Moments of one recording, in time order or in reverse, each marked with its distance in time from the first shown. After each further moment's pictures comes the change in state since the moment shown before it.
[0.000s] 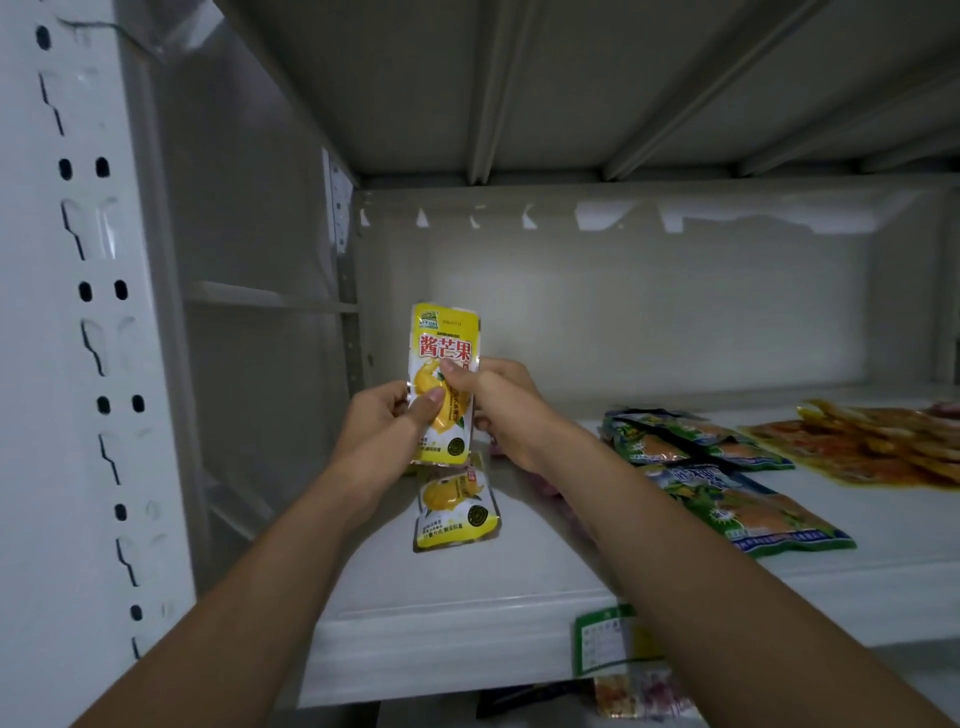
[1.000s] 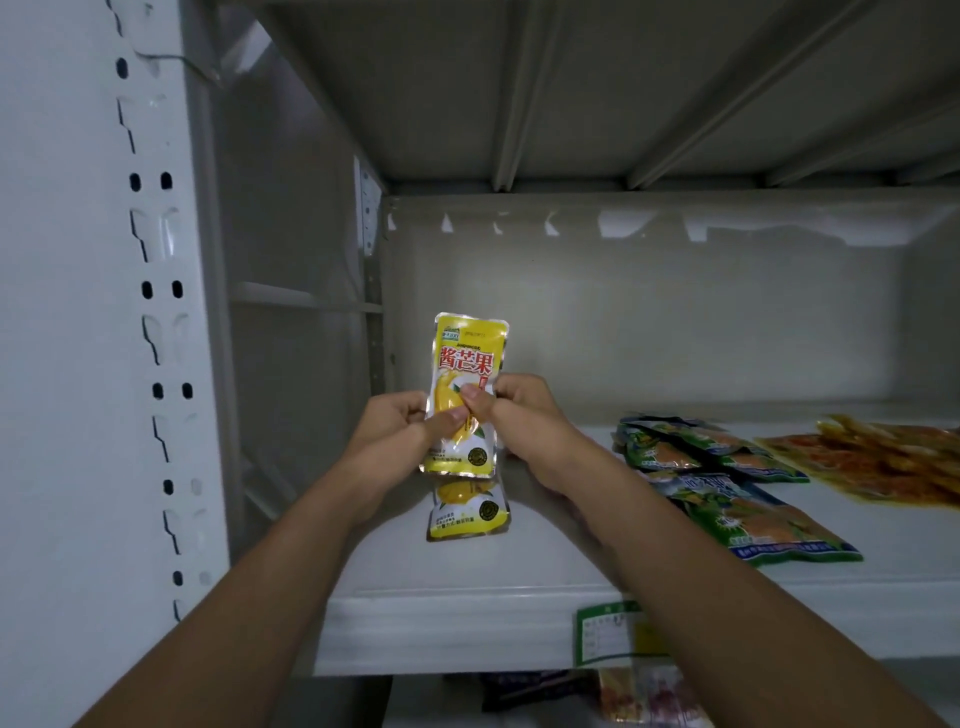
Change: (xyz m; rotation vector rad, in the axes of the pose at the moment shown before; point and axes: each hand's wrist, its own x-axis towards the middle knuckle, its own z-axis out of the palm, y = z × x) left_hand -0.011 0.005 -0.006 -0.007 -0.043 -0.055; right_hand -0.013 0.012 -0.004 -0.054 -0.011 -0.088
